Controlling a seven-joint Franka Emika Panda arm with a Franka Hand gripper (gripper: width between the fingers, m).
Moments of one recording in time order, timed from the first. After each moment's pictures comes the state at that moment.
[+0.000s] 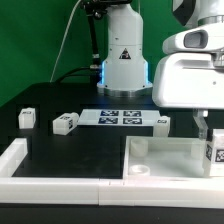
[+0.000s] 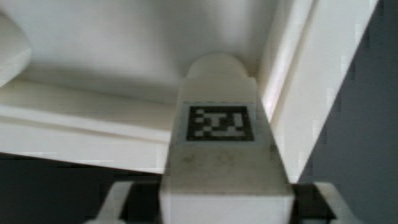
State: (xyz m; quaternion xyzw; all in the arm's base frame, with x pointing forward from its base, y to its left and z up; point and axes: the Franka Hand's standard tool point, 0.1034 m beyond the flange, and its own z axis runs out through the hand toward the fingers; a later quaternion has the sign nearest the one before) arm 0.634 0.122 0.082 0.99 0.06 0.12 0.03
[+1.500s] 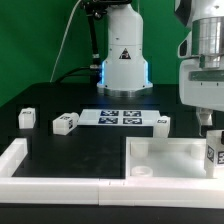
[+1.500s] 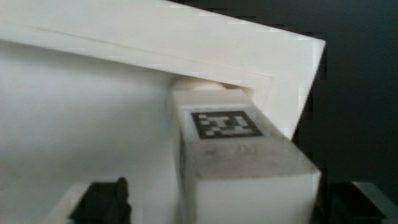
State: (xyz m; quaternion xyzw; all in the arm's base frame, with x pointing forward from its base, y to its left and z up) arm 0.630 0.119 0.081 0.80 -0.59 0.10 -0.06
